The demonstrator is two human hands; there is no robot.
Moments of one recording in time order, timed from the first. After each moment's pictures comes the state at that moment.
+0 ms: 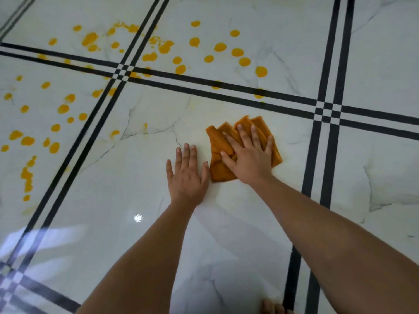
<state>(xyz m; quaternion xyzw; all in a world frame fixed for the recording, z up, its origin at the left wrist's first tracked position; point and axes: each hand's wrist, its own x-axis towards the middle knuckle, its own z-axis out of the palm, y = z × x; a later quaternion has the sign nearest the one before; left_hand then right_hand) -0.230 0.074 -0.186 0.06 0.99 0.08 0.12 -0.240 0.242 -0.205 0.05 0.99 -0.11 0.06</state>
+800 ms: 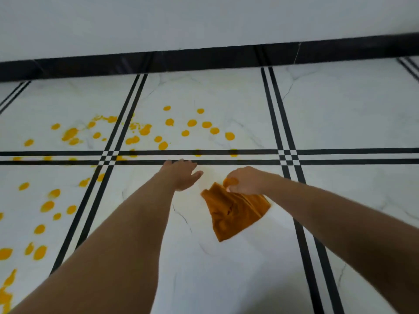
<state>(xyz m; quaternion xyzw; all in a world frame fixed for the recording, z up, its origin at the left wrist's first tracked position) -0.408 0.100 -0.088 0.37 0.89 -0.12 0.23 -0.290 0.272 -0.094 0.10 0.93 -0.22 0.26</state>
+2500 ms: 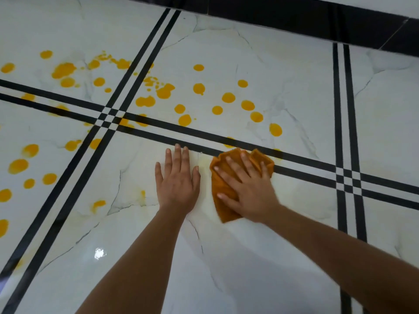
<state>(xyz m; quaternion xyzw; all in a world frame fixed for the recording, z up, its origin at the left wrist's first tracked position) -0.411 0.059 -0.203 0.11 0.98 0.12 0.08 -0.351 0.238 -0.204 -0.06 1.00 -0.03 0.04</state>
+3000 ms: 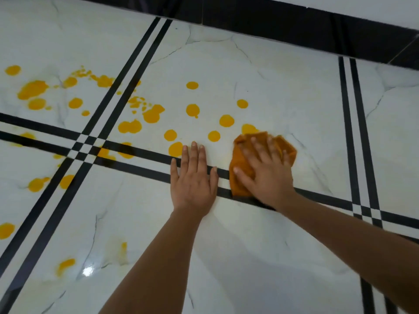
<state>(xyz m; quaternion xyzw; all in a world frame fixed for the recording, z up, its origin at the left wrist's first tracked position) -0.483 0.125 -0.214 0.16 0.98 0.14 0.02 -0.447 0.306 -0.213 0.06 1.00 -0.04 -0.02</state>
